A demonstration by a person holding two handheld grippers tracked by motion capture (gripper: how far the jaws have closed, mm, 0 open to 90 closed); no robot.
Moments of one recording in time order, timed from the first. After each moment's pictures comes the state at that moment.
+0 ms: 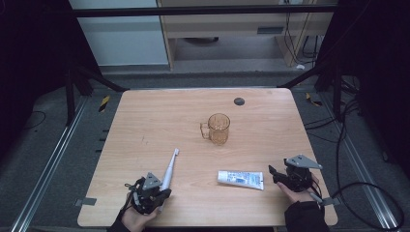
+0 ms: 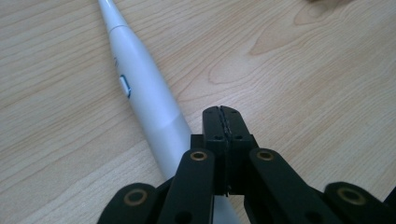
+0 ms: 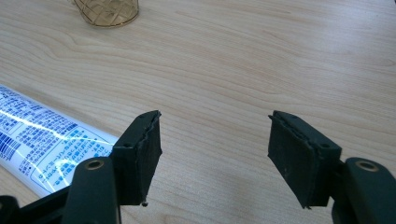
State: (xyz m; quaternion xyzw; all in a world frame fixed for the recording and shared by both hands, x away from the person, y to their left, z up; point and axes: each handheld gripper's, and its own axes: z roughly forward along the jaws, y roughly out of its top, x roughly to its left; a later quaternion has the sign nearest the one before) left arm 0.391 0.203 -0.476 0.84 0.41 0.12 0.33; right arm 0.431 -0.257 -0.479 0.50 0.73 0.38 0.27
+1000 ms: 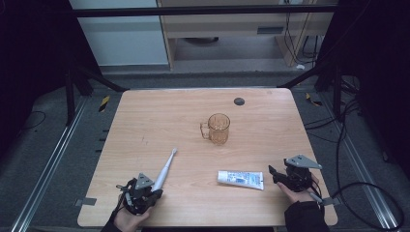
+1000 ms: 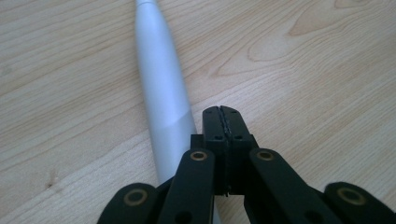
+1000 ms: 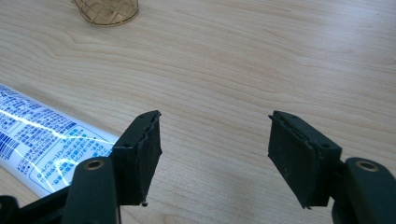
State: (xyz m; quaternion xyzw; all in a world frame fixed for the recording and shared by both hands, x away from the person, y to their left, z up) left arm 0.389 0.223 -0.478 0.83 0.45 0.13 0.31; right arm 0.431 -0.257 -0.479 0.50 0.73 0.38 0.27
